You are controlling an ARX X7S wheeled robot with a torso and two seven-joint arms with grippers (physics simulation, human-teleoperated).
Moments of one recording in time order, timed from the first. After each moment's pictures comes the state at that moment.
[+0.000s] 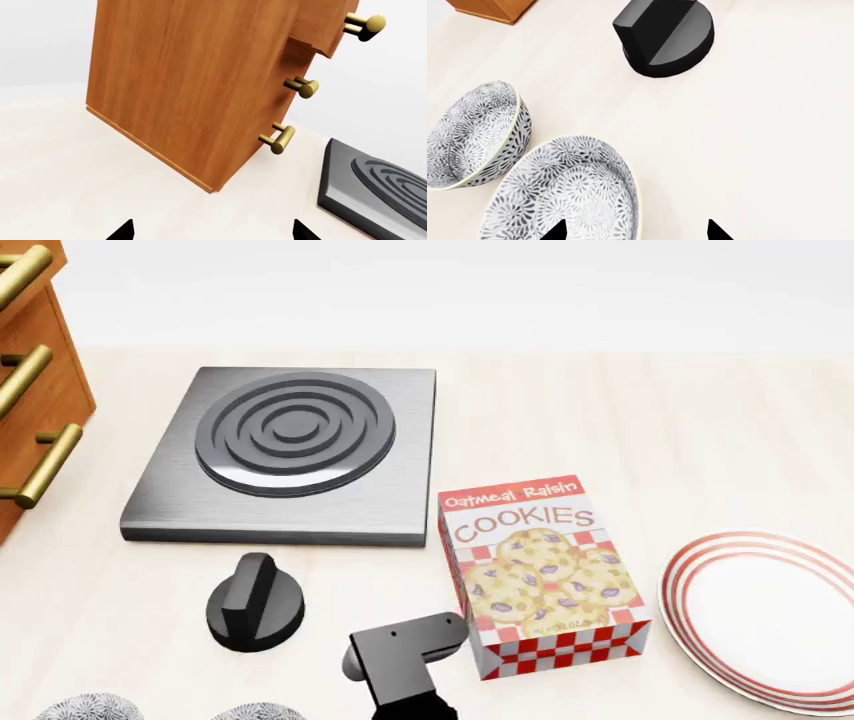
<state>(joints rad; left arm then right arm) -0.03 -0.26 -0.32 0.06 -0.57 -0.14 -0.26 0.65 0.19 -0.51 0.12 0.89 1.05 0.08</state>
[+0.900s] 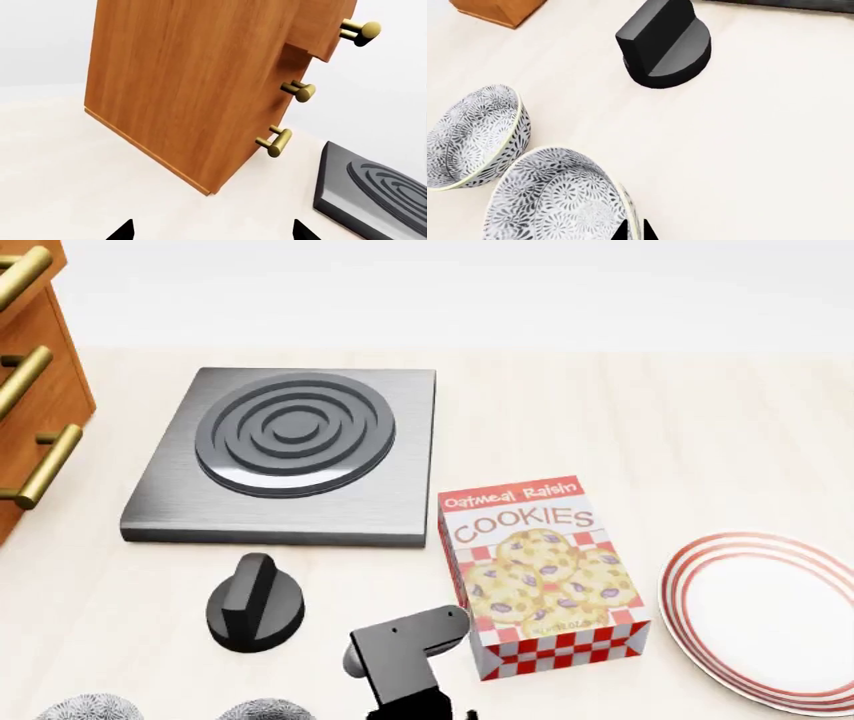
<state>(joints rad) -0.02 -0.26 -0.31 0.08 -0.59 -0.14 -0.27 0.66 0.21 -0.55 0.11 0.88 1.00 0.07</state>
